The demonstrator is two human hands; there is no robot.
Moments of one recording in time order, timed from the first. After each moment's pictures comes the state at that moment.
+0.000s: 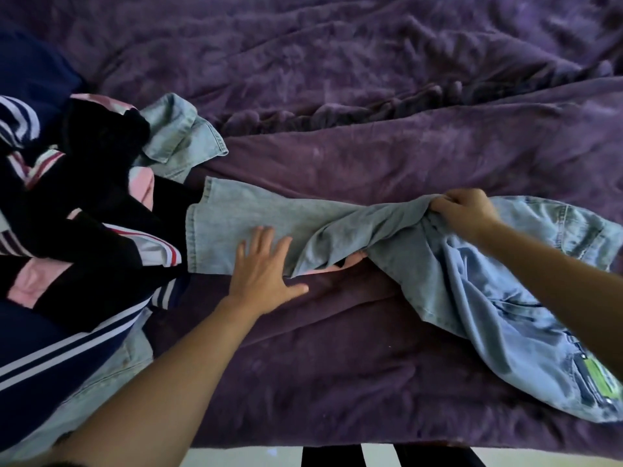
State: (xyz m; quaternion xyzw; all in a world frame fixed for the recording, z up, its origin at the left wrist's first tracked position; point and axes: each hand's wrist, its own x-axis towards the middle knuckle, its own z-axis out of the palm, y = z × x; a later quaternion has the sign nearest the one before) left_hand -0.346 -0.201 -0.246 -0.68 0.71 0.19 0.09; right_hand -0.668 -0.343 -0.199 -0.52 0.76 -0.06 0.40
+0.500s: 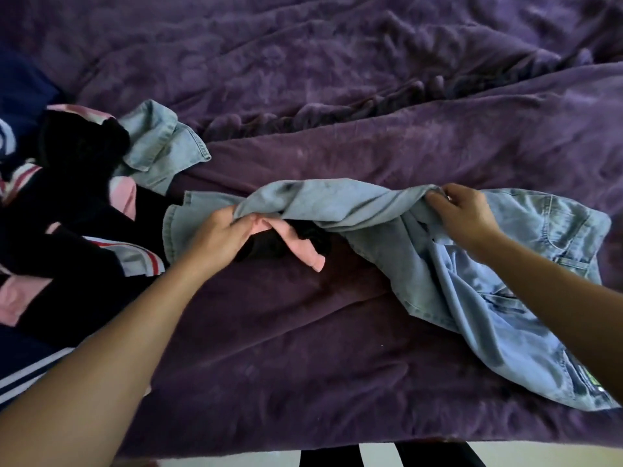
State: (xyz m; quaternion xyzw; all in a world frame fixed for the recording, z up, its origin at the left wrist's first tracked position) left_hand -0.312 -0.265 -0.198 -0.74 0.46 0.44 -0.19; right_hand -0.680 -0.331 -0.200 -0.54 0.73 -0.17 0.37
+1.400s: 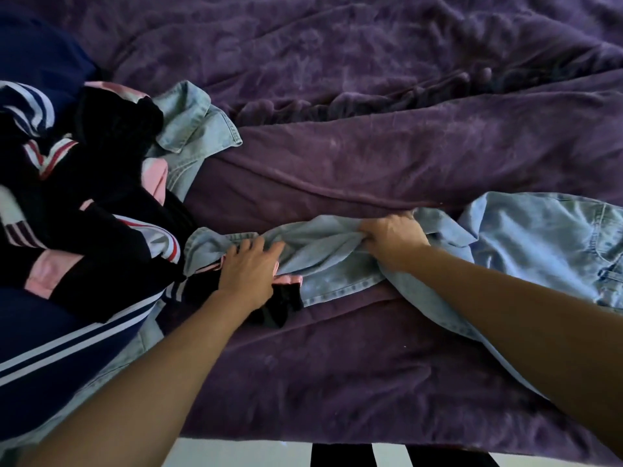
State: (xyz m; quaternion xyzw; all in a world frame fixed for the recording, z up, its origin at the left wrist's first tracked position) left_hand -0.314 -0.196 -0.236 -0.67 0.68 0.18 0.22; right_hand -0.559 -0.303 -0.236 -0.83 0.48 0.17 0.24
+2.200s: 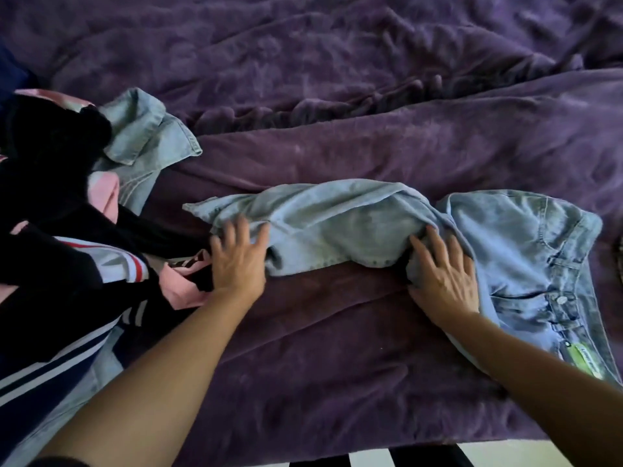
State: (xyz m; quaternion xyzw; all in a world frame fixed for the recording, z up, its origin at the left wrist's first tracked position) left_hand -0.351 -0.229 -0.256 -0.70 0.68 0.08 0.20; right_hand -0.680 -0.224 -0.245 -0.74 0.64 0.13 0.11
